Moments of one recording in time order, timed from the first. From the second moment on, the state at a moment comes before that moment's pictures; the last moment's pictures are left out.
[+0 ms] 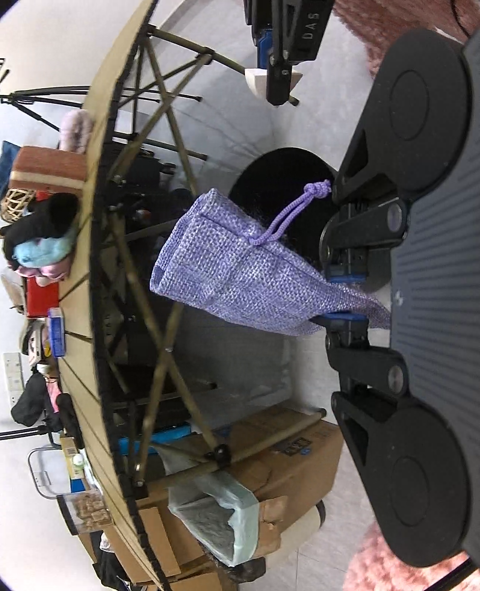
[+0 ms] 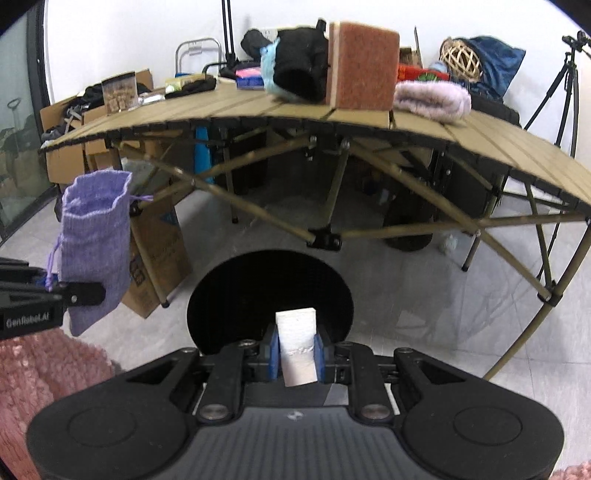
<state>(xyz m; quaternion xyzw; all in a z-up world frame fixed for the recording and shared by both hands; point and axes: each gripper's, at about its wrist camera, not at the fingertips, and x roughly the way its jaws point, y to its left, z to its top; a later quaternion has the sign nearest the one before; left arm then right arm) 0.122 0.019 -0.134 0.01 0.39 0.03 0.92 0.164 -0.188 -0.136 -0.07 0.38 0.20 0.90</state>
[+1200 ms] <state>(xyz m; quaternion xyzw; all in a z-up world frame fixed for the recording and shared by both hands) 0.160 0.052 -0.159 -0.03 0.45 0.09 0.89 0.252 -0.113 -0.193 -0.10 0.46 0.21 0.86</state>
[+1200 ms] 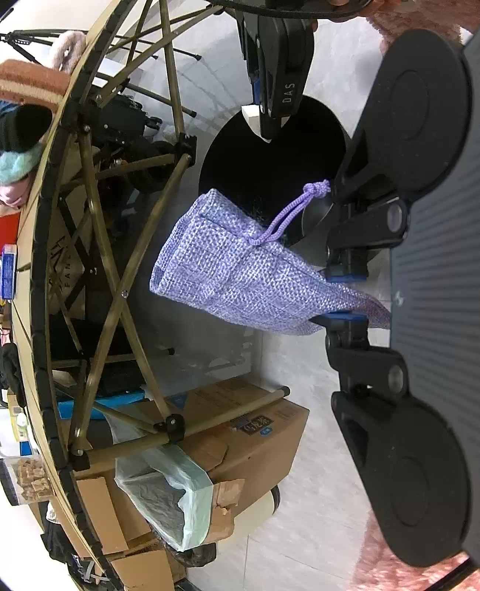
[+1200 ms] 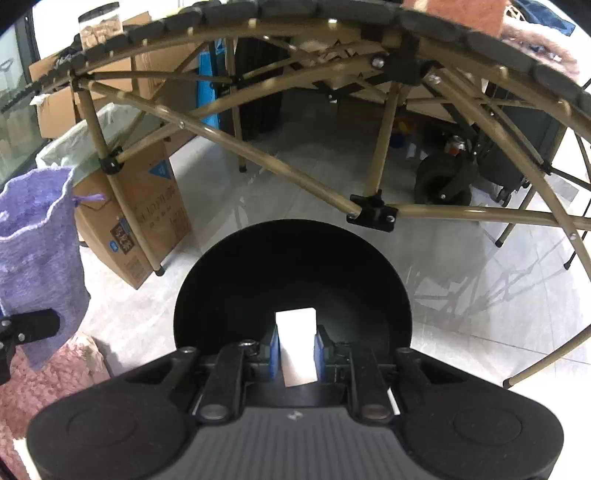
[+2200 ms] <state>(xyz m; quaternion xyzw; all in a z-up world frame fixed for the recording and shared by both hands) 0.188 0.056 -0.171 -0.03 0.47 0.11 0.87 0.295 -0.082 -0.217 -0.12 0.50 0.19 0.83</state>
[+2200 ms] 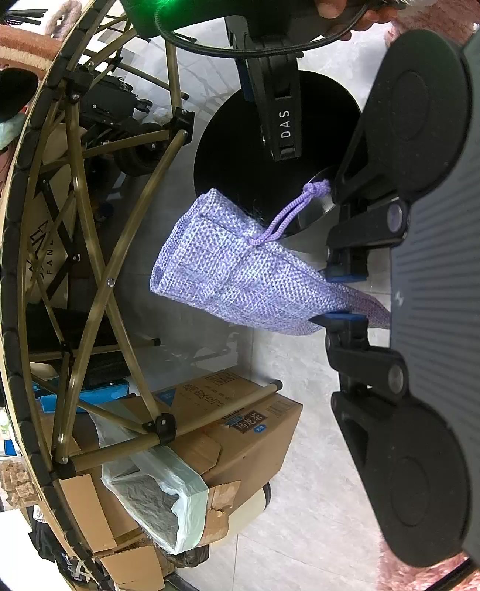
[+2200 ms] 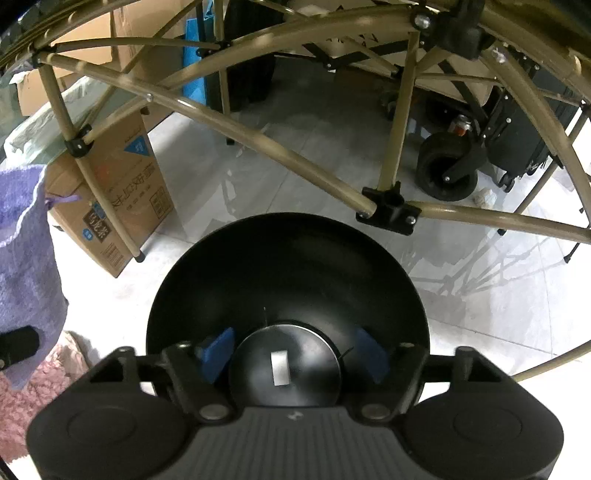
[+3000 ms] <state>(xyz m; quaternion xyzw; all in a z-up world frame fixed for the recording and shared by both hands) 0.190 0.049 -0.172 -0.03 0.47 0.10 0.87 0.294 -0.093 -0.210 -0.13 0.51 0.17 0.83</state>
